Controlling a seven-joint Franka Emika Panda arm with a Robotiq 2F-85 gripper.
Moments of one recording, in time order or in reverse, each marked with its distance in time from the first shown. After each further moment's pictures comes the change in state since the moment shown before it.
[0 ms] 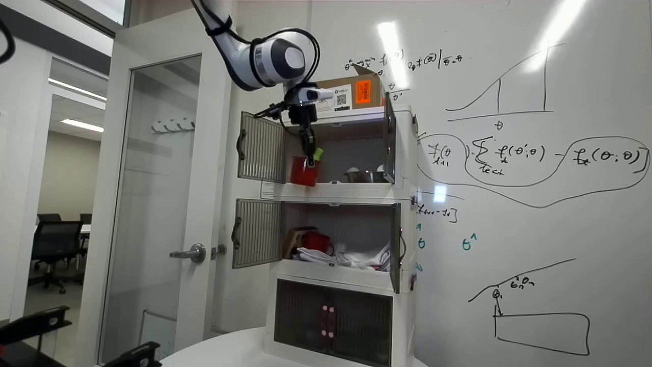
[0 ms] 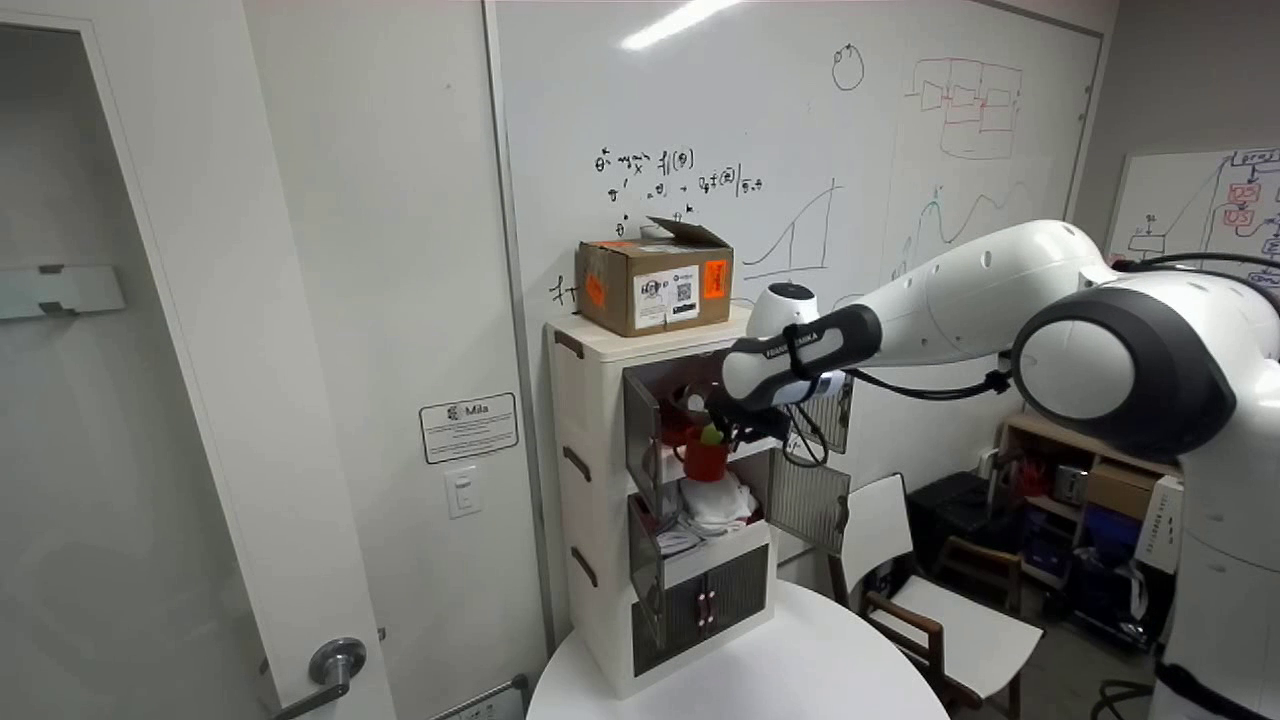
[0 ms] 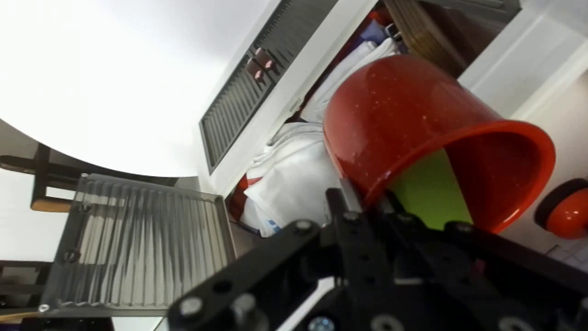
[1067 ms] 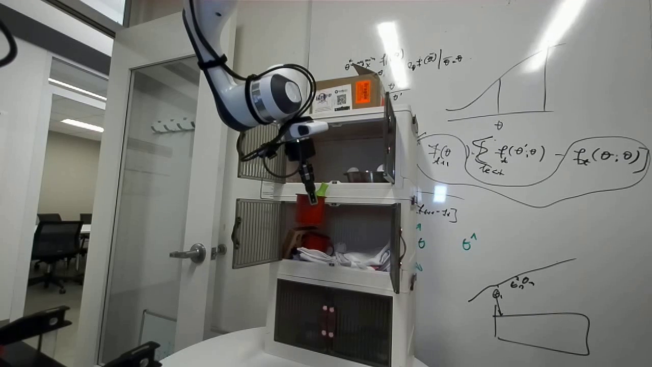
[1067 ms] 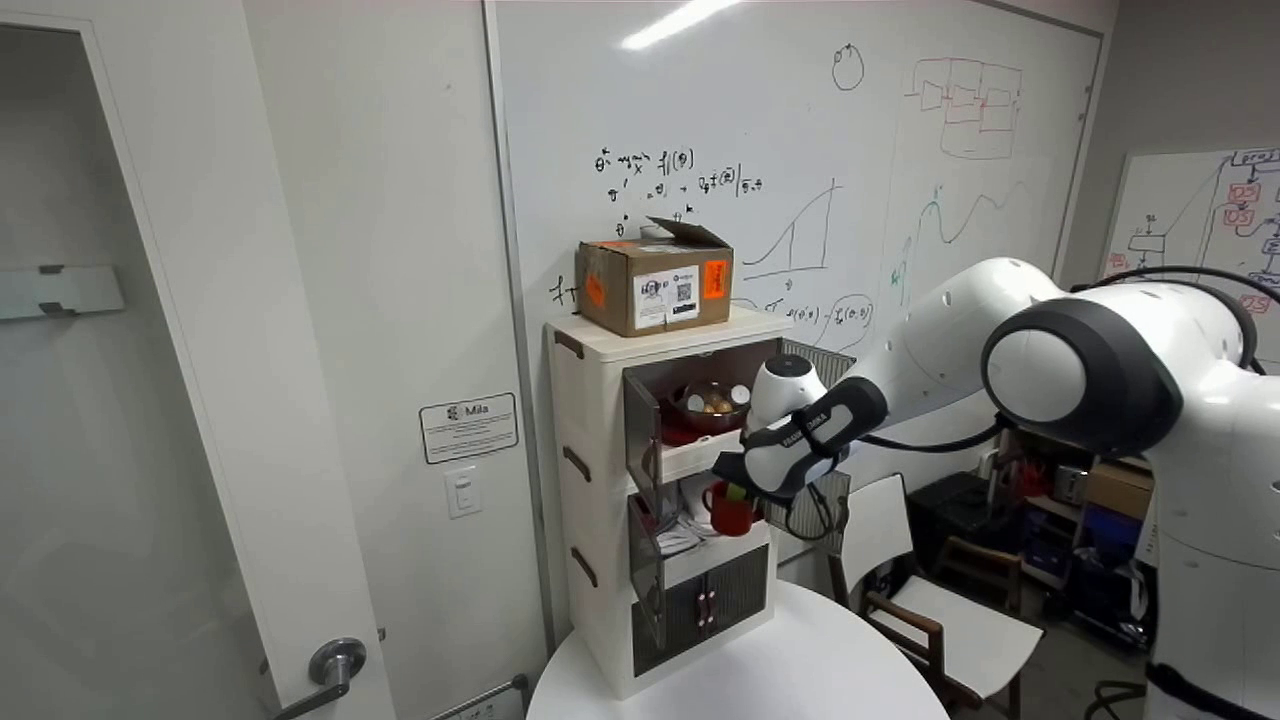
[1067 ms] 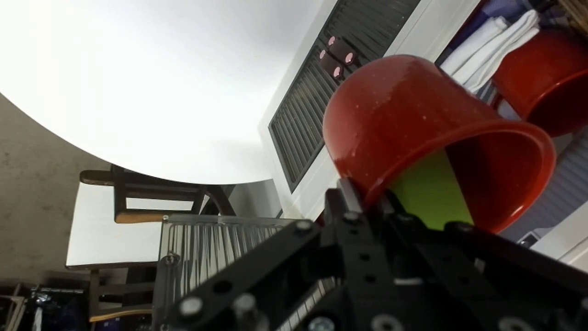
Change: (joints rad) arm 0.013 0.073 -0.049 -0.184 -0.262 0.213 0.354
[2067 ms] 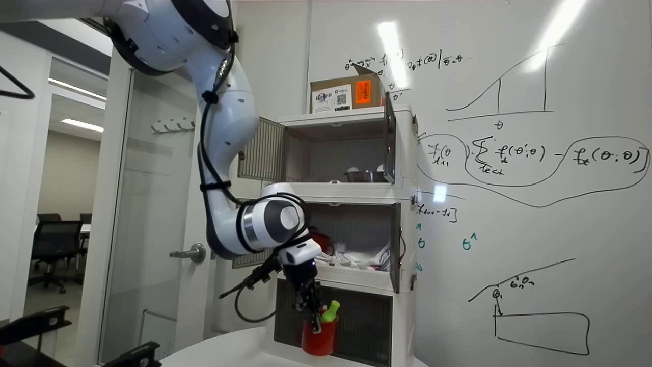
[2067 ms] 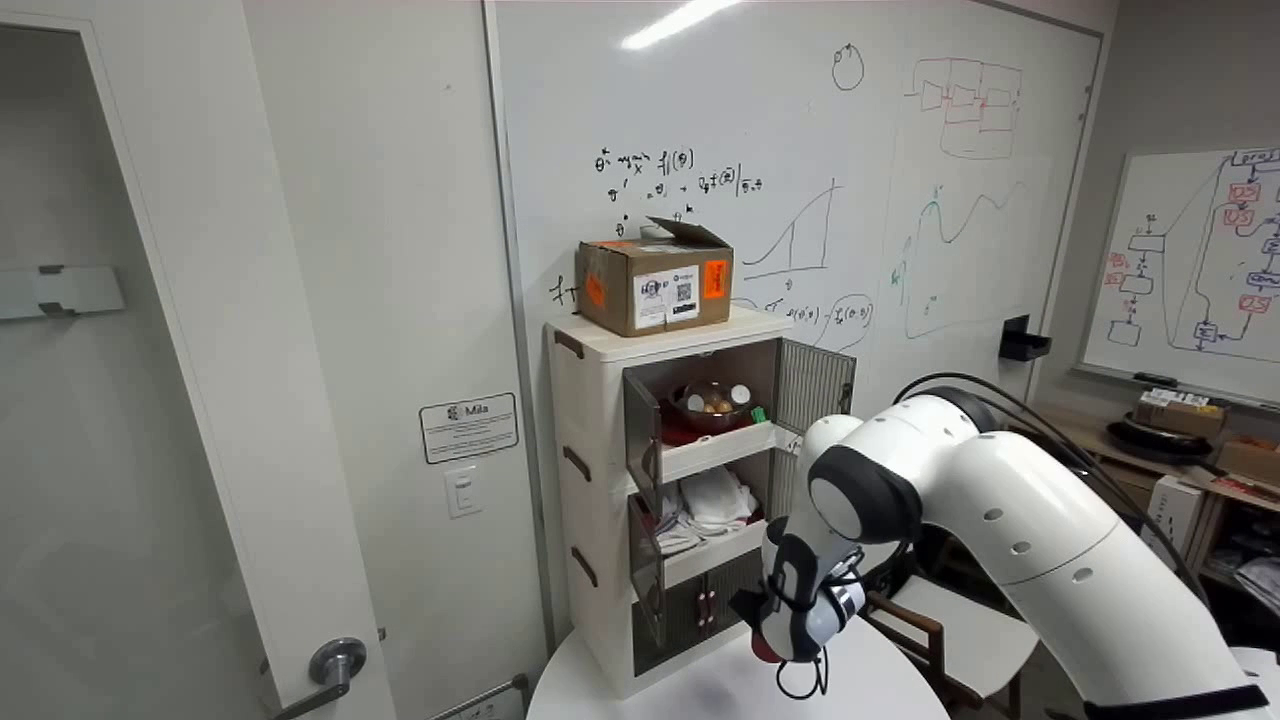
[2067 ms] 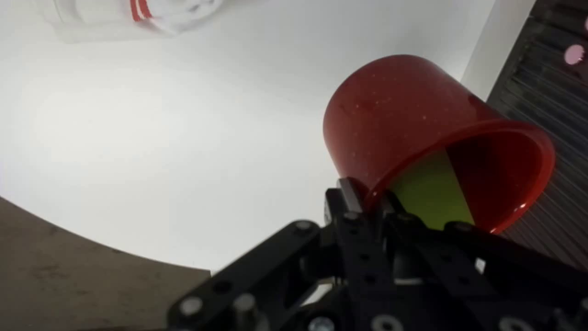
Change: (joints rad) arm 0.177 0.659 -0.232 0.070 0.124 0.399 0.397
